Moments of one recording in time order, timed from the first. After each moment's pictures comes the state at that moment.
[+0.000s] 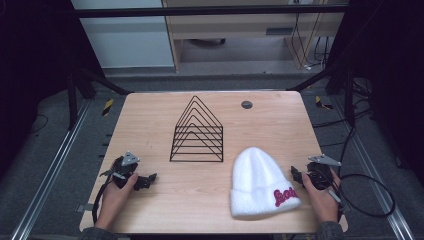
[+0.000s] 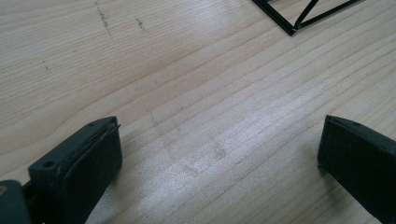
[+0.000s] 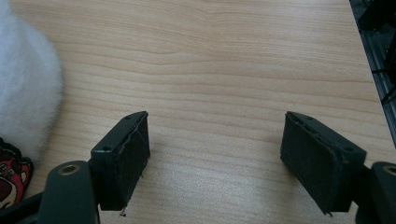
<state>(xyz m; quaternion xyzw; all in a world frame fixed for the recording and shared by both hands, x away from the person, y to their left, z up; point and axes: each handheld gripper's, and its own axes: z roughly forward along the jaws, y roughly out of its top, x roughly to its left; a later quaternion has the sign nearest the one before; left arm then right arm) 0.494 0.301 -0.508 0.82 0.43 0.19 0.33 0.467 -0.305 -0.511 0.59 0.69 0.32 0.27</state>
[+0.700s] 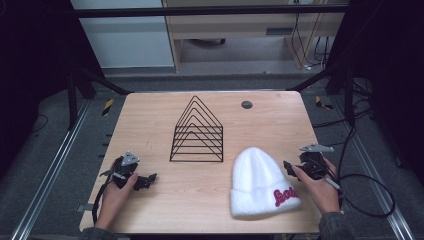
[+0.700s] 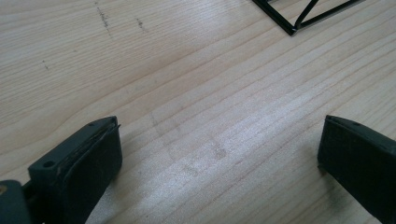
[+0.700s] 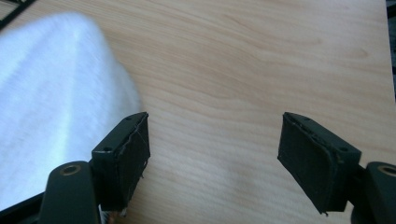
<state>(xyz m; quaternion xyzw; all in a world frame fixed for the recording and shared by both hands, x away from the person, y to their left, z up) 0.493 0.301 -0.508 0.82 0.43 0.19 0.34 0.481 -0.279 -0.467 0.54 0.75 0.31 0.24</state>
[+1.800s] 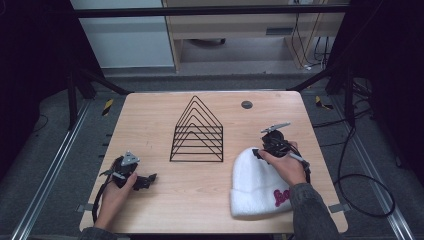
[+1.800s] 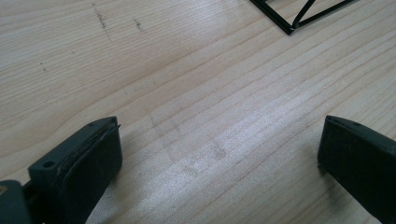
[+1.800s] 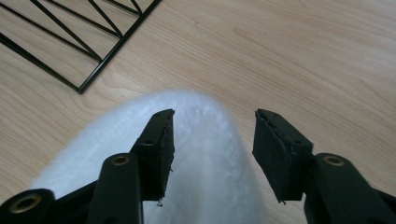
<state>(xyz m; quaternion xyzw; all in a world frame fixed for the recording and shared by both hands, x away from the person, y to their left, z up) 0.494 0.302 -0.508 0.82 0.43 0.19 0.34 0.541 -0.186 -0.444 0.49 0.81 0.30 0.15</state>
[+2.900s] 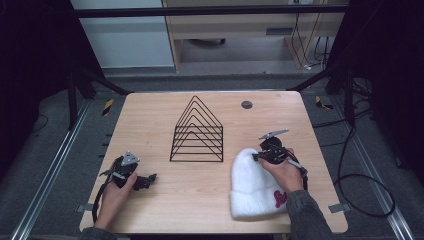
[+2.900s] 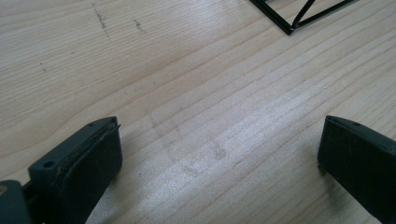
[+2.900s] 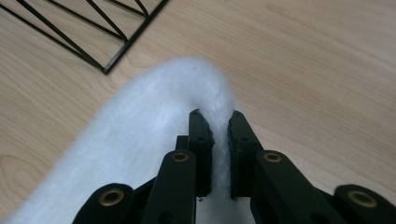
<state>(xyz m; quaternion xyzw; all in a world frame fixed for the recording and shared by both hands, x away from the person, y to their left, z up) 0.494 0.302 -0.508 0.82 0.43 0.19 0.34 0.528 -0.181 -0.456 0.48 0.81 0.31 0.12</state>
